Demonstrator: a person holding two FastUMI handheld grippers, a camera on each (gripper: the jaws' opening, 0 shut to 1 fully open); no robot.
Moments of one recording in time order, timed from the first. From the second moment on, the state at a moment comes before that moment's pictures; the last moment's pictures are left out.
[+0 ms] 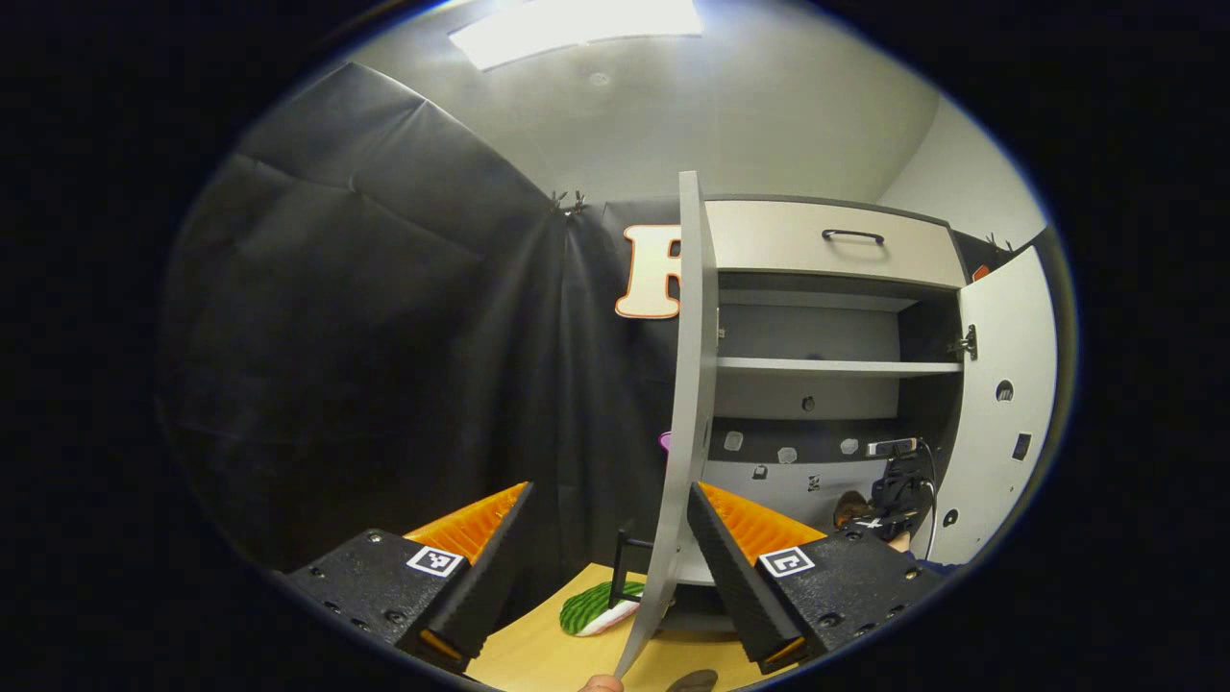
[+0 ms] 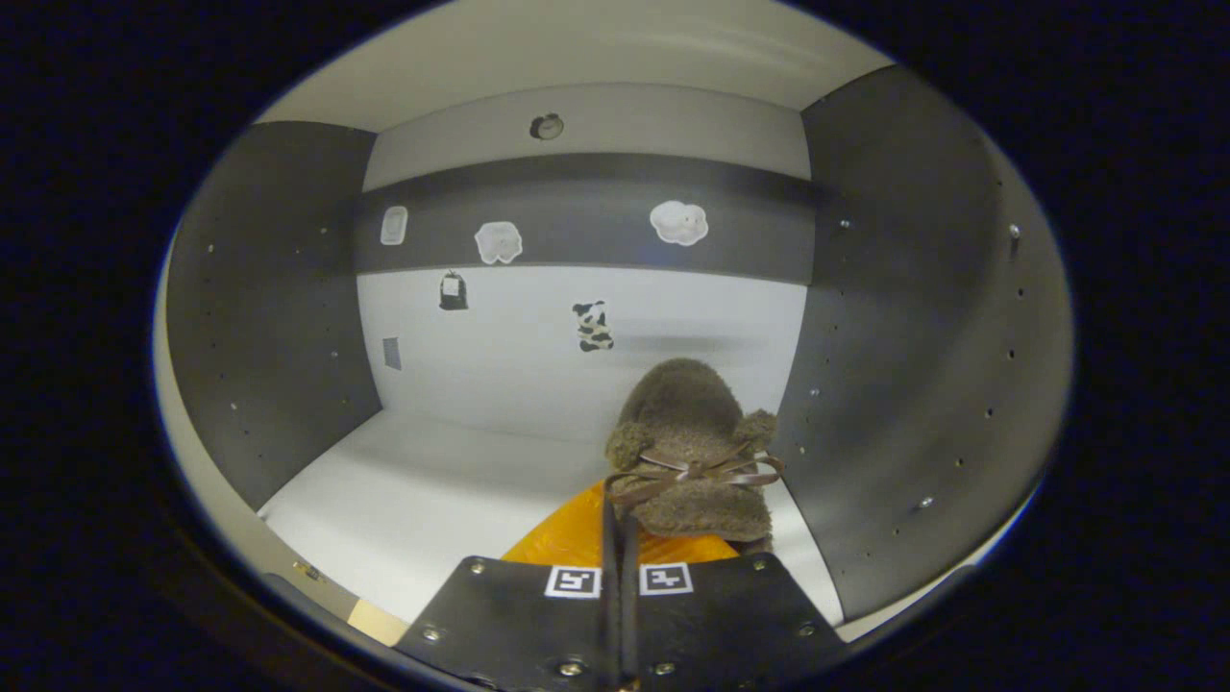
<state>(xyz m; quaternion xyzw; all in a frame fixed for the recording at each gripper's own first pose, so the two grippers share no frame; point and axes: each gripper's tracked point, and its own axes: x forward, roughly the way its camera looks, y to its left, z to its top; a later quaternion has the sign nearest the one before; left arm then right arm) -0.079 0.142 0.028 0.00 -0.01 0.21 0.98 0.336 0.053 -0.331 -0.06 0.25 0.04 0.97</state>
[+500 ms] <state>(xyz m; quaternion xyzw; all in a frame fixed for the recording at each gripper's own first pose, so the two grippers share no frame) -0.089 0.155 0.028 0.01 -0.01 0.25 0.97 0.347 0.059 -0.372 -0.04 0.29 0.03 0.95</state>
